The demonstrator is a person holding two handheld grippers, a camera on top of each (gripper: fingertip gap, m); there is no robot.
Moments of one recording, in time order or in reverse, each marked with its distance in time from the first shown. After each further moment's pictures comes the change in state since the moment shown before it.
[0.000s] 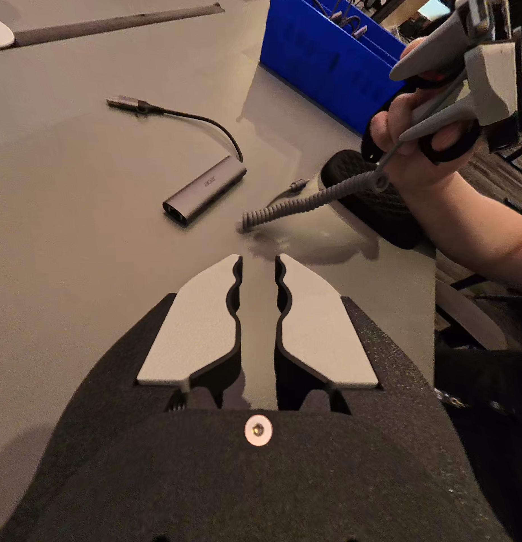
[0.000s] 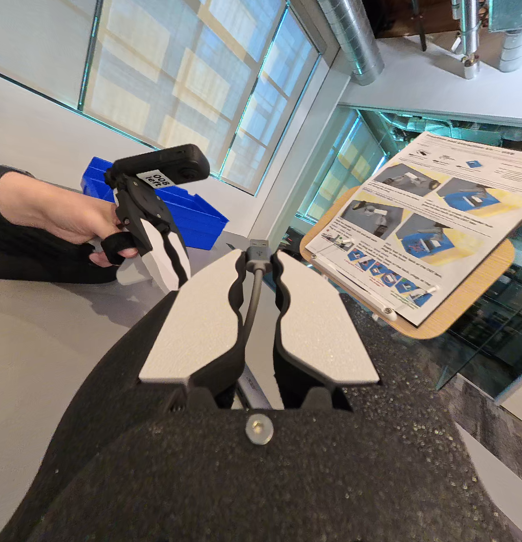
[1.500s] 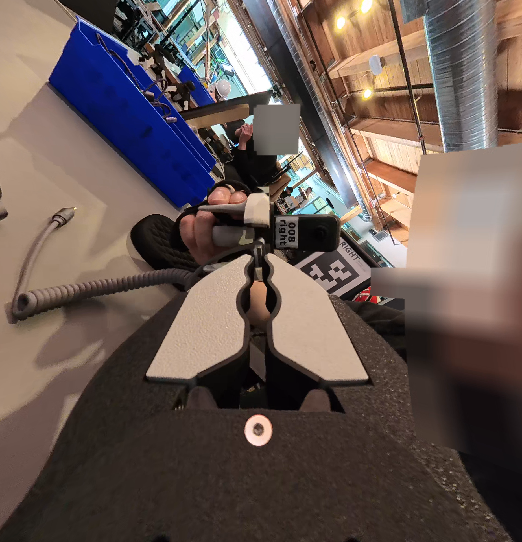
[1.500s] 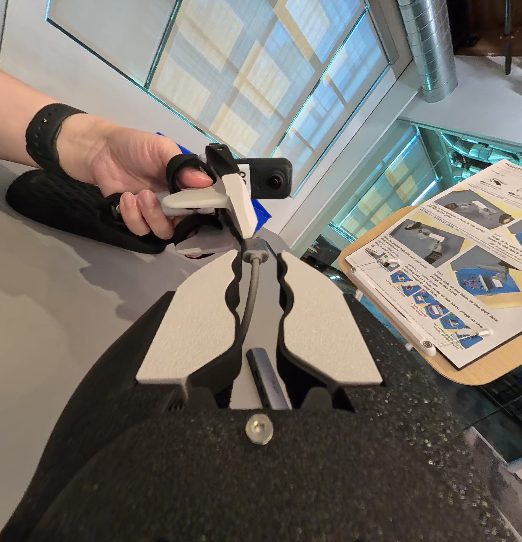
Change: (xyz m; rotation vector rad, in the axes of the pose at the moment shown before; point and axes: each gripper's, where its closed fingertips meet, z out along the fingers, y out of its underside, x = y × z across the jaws) left arm 0.103 -0.064 0.001 0.195 0.675 -0.454; right arm -0.048 0.010 0.002 -0.001 -0.187 -0.122
